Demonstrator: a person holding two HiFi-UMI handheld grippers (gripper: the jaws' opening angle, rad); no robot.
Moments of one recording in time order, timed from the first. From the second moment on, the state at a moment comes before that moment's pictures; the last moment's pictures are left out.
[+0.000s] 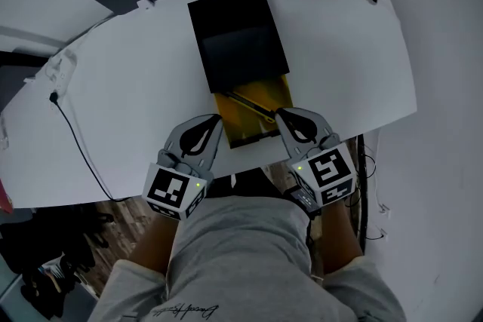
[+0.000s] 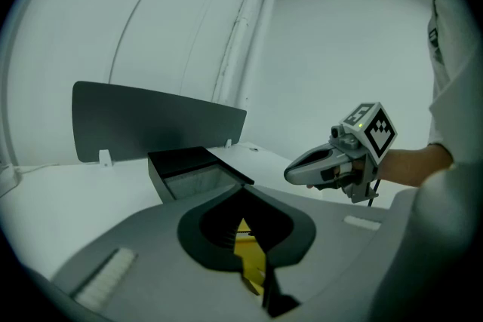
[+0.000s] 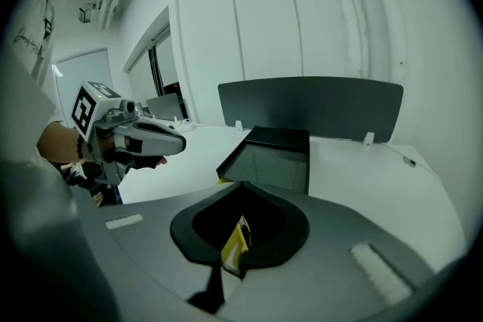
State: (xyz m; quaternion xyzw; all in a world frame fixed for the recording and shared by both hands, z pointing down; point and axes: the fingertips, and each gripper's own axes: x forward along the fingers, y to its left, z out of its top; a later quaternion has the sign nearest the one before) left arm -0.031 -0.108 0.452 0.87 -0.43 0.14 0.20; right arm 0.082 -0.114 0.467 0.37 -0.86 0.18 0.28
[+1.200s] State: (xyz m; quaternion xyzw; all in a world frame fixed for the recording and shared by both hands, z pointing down) left arm -0.043 -0.112 0.507 0.86 -0.42 0.15 0.24; right arm 0.058 -0.118 0.575 0.28 -0.84 0.17 0.44
